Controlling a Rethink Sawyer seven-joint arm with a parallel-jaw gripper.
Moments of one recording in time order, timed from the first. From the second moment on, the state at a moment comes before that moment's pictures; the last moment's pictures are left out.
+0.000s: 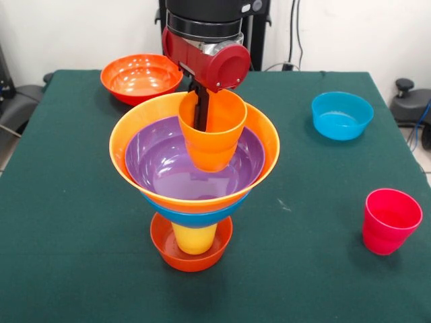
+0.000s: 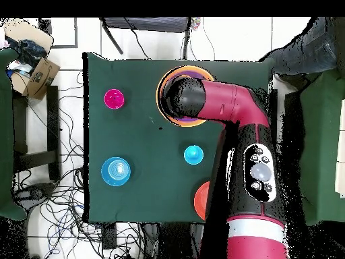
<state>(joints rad) -0.29 -0.64 0.05 1.33 -0.14 0.74 2.59</state>
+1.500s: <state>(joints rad) -0.30 -0.64 0.05 1.33 -0.14 0.72 2.59</state>
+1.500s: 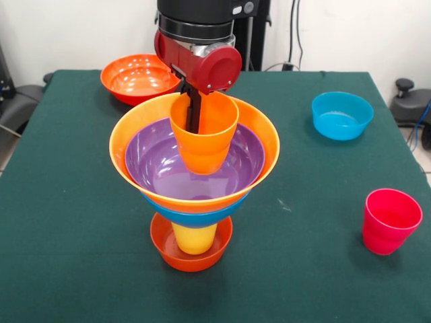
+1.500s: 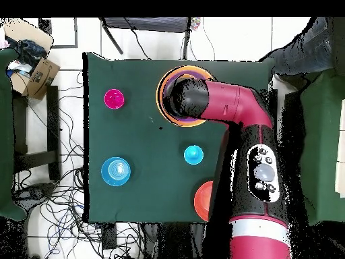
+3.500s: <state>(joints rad) -0.30 -0.64 0.05 1.36 -0.14 0.64 2.59</state>
